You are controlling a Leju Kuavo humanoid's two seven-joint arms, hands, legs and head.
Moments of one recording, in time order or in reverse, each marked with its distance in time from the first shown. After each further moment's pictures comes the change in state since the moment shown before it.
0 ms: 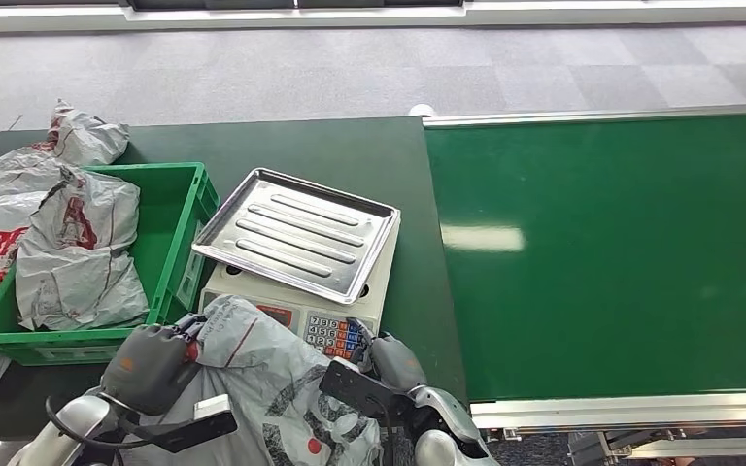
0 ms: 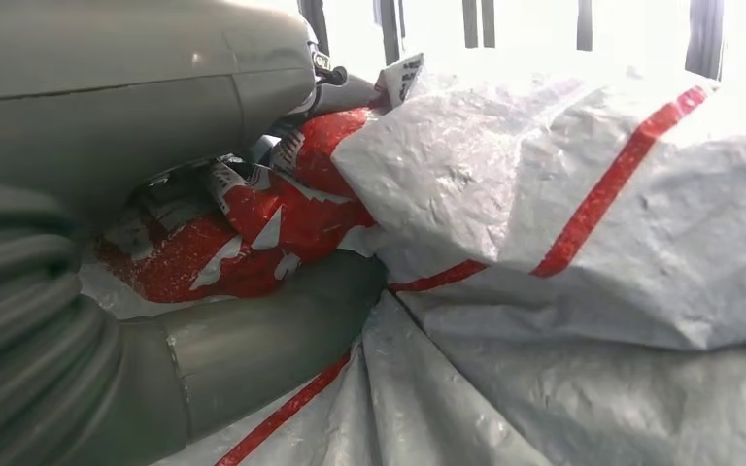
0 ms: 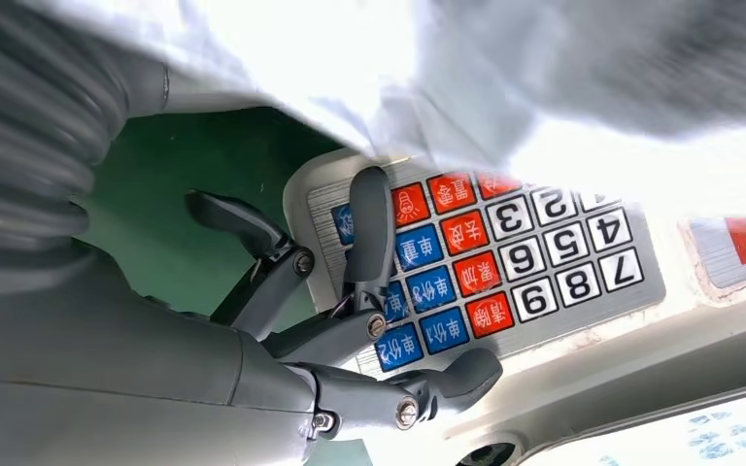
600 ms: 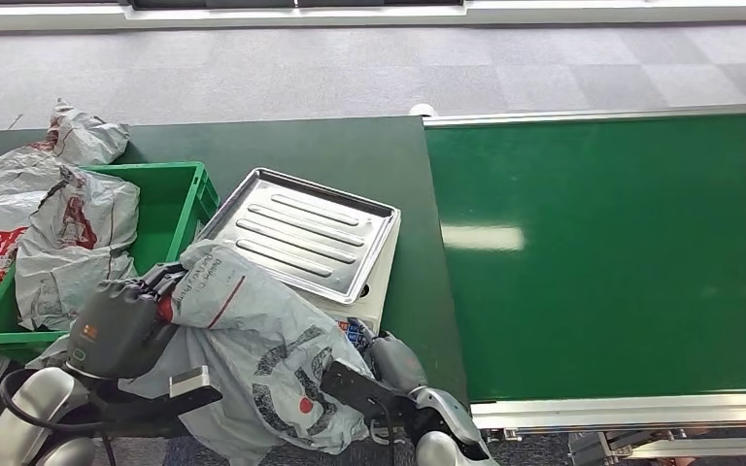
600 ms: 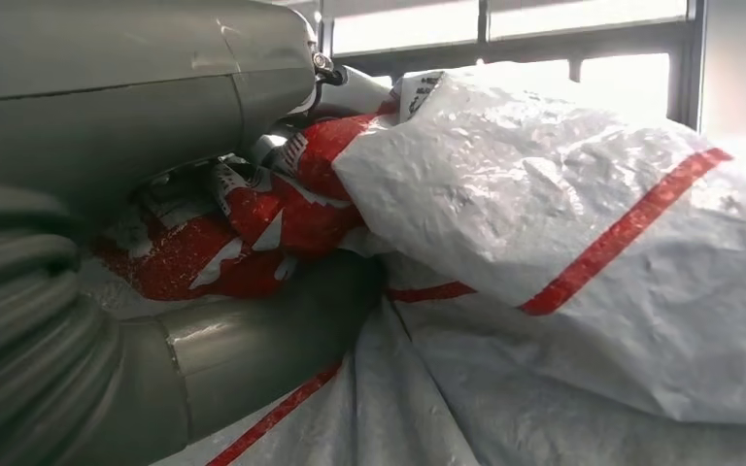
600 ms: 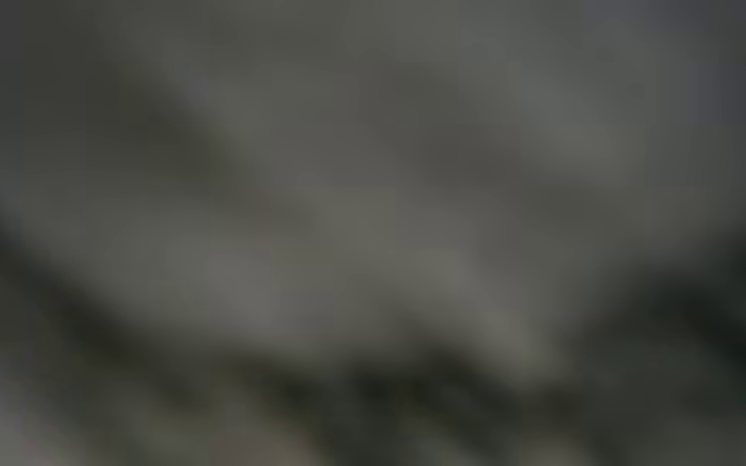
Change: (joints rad) left arm -0.079 -0.007 0.051 -0.131 -0.017 0.081 -0.011; right arm 0.010 -0.002 -0.001 -0.021 0.008 -0.013 -0.018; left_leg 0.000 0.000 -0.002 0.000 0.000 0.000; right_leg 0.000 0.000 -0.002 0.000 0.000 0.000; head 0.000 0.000
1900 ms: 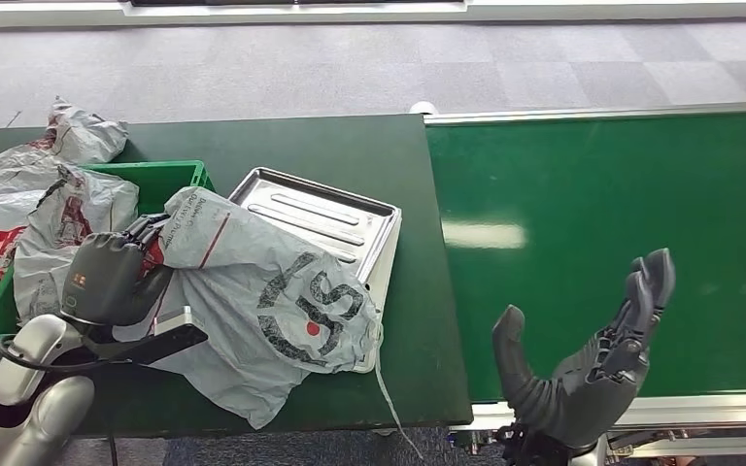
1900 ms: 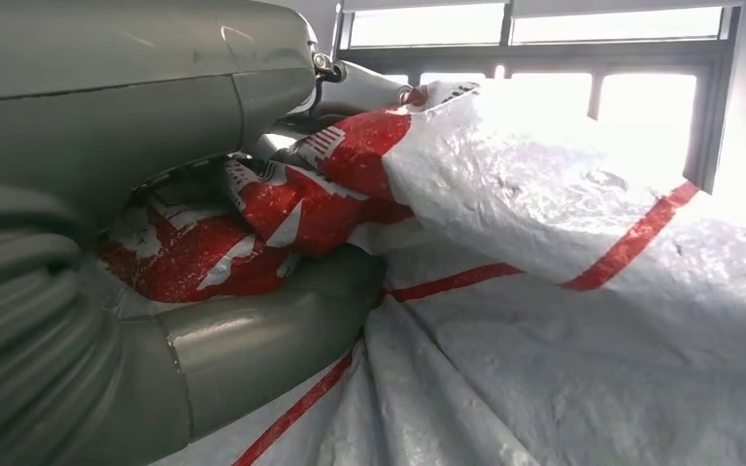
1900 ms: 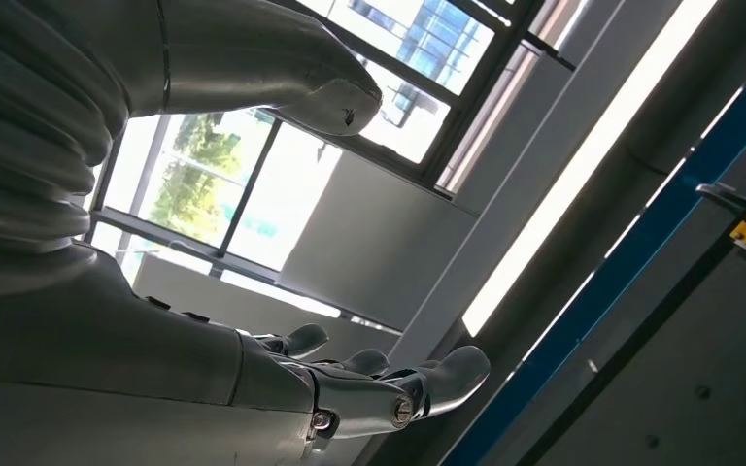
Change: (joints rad) left arm -0.214 -0.004 0.000 0.194 0.138 0.022 -0.075; right arm 0.278 0.047 -0.242 -0.836 0.070 -0.634 -0.644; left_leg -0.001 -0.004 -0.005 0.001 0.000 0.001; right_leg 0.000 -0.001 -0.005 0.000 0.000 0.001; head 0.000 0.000
